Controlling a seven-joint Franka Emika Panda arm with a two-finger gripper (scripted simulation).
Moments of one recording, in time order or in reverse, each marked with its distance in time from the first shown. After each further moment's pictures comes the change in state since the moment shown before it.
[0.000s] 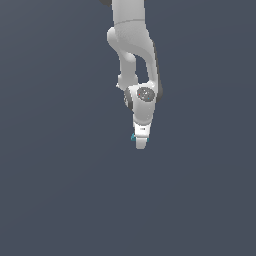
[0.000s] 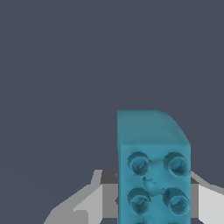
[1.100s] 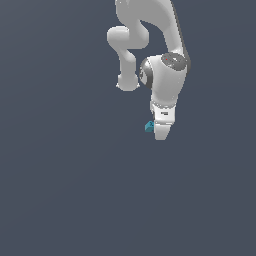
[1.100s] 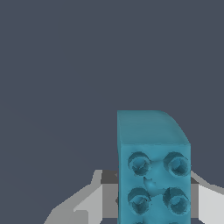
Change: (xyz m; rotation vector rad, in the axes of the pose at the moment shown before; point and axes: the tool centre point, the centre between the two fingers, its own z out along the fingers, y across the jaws) arm 0.062 0.037 -0.139 0.001 0.003 -0.003
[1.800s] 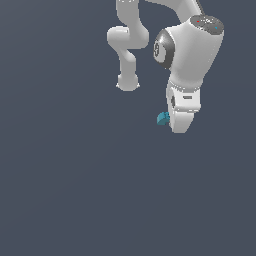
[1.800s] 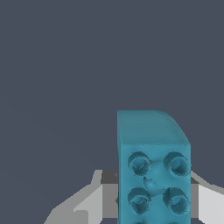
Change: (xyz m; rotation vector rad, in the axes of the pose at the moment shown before) arm 0.037 0.027 -0.085 -0.001 -0.001 0.002
